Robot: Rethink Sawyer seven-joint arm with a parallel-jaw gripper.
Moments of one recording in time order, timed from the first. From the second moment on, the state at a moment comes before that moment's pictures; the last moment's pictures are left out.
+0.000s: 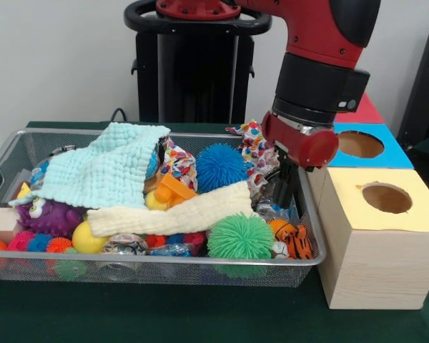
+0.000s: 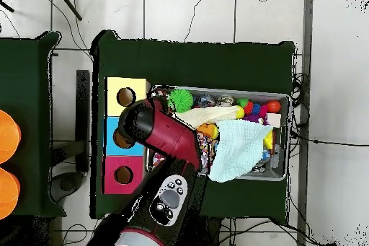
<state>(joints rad) 0.23 -0.40 -0.45 1.57 0.67 0.30 2.44</state>
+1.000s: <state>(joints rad) 0.19 -0.41 -0.46 1.57 0.67 0.30 2.44</state>
